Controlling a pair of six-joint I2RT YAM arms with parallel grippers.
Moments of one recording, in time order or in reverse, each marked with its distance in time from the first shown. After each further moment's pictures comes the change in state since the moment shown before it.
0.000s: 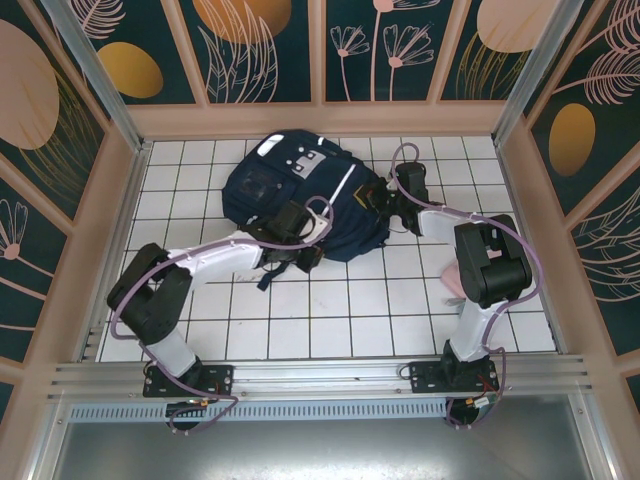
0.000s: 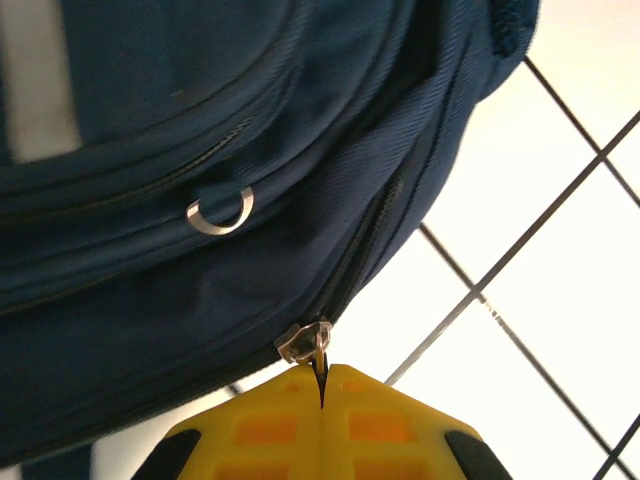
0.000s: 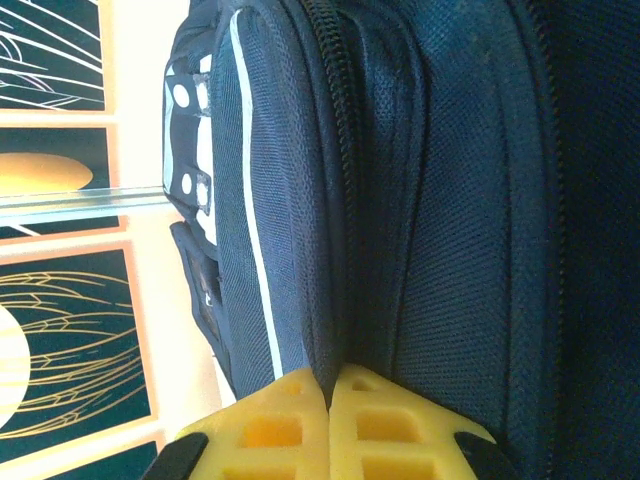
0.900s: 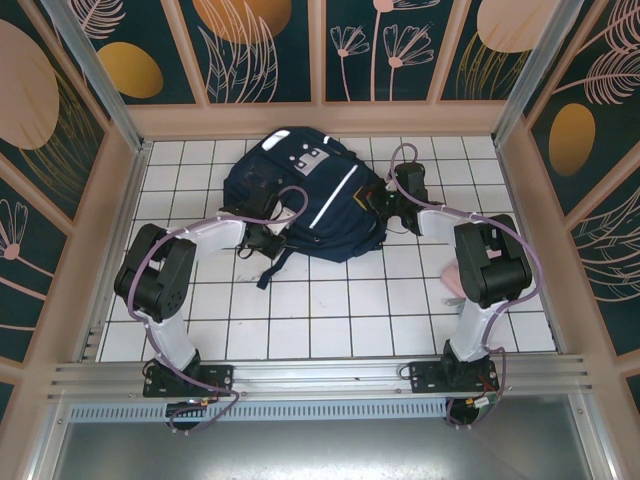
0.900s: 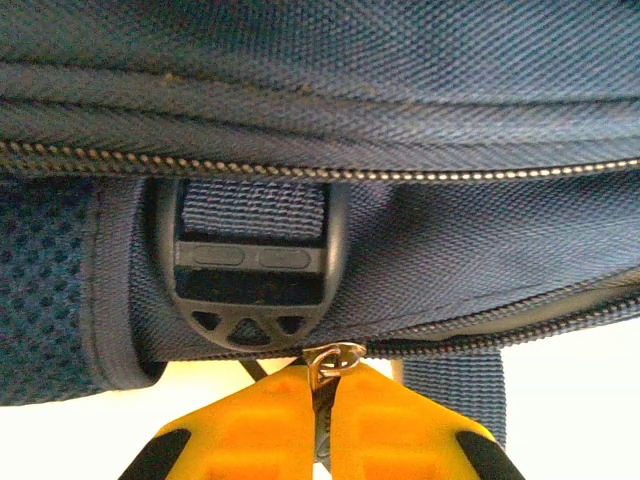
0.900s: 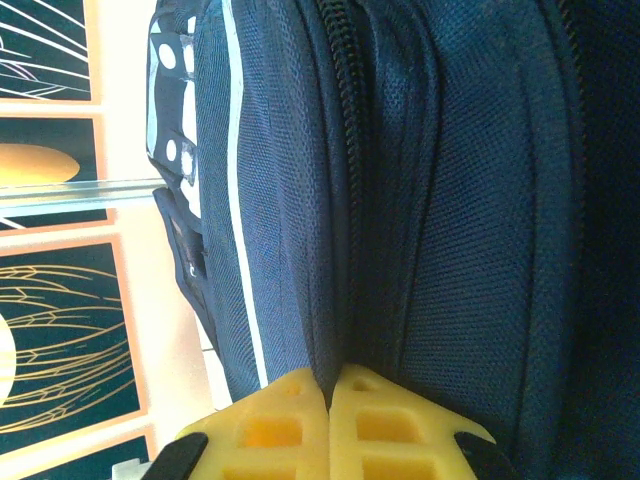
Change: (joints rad) left arm 0.270 0.100 0.039 -0.155 -0.107 0.282; right arm 0.000 0.000 0.011 -0.032 -0.001 -0.024
